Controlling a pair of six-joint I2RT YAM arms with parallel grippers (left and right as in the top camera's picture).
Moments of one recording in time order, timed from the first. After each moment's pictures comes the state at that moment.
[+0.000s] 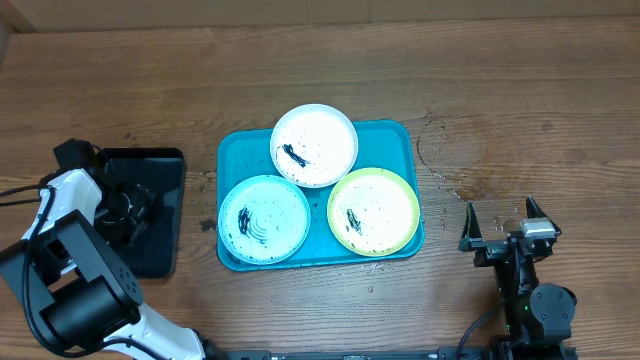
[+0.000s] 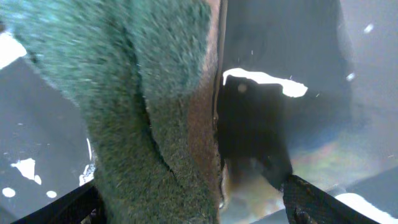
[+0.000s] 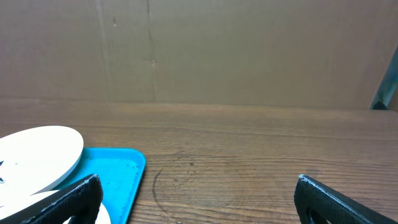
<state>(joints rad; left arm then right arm) 0.54 1.87 1.14 -0.78 -0.02 -0.51 0.05 0.01 0.02 -0.04 -0.01 -0.01</state>
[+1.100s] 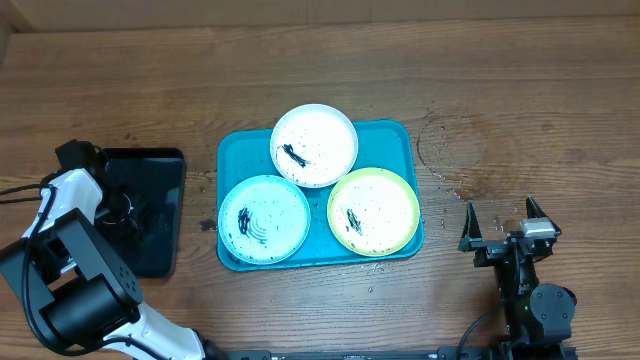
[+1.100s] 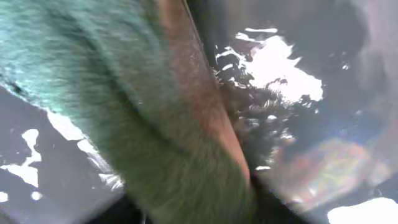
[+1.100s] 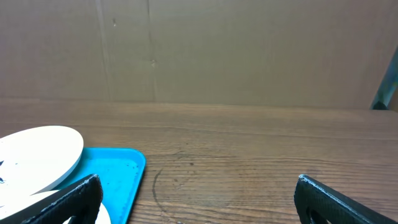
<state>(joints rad) 0.54 1.87 1.14 -0.78 -0.03 -0.49 0.05 0.01 0.02 -0.03 -0.01 -0.01</state>
